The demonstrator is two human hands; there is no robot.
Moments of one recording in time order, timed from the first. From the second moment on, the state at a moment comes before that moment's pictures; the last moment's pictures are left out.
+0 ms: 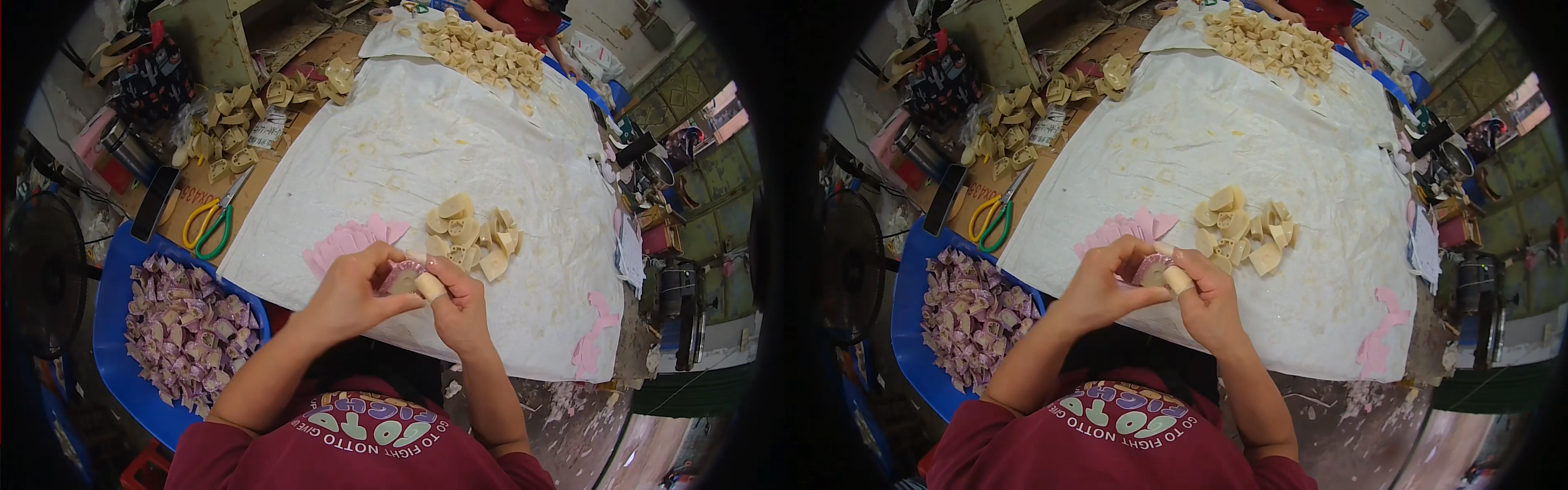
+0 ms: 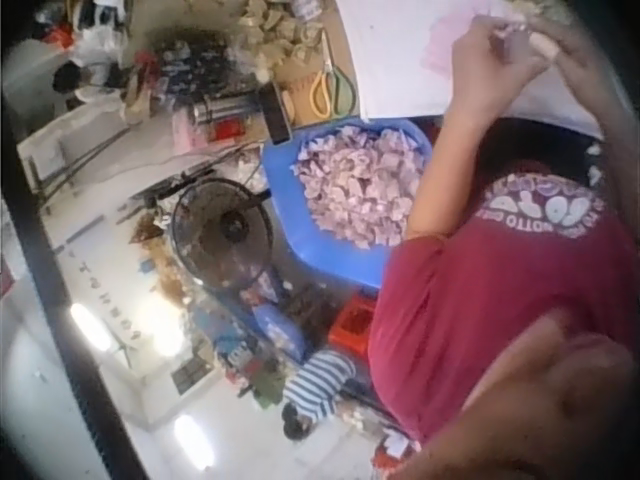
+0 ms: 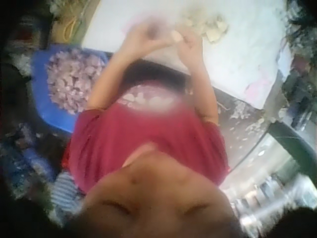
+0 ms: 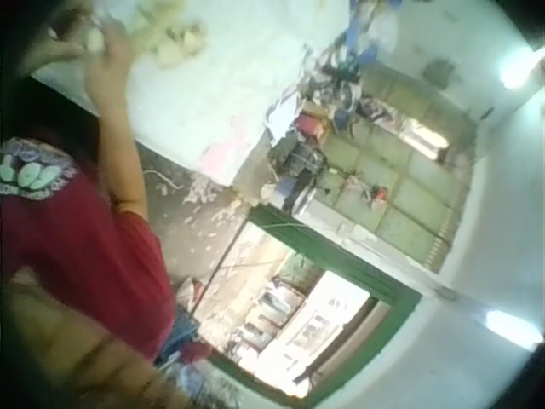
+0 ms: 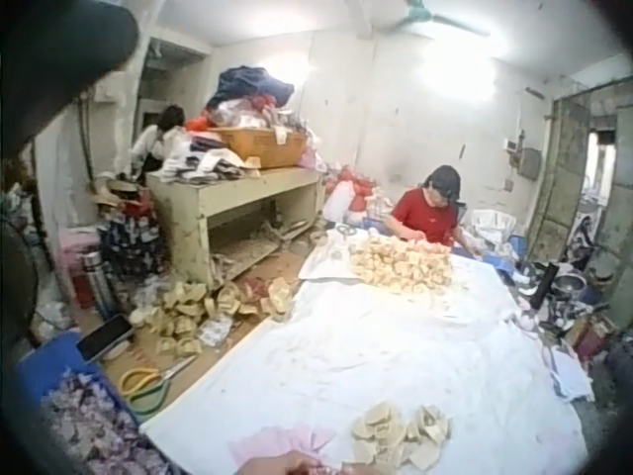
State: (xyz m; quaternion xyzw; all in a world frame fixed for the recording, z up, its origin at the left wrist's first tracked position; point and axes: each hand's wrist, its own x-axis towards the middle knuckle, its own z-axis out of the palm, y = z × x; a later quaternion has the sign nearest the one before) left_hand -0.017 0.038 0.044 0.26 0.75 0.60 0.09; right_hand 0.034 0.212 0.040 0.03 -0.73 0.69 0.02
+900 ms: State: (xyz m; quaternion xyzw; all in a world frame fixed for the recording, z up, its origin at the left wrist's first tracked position) left_hand 0.002 0.045 0.044 0.25 0.76 0.59 0.13; right_hand 0.056 0.184 0.027 -0.16 -0.45 0.87 -0.10
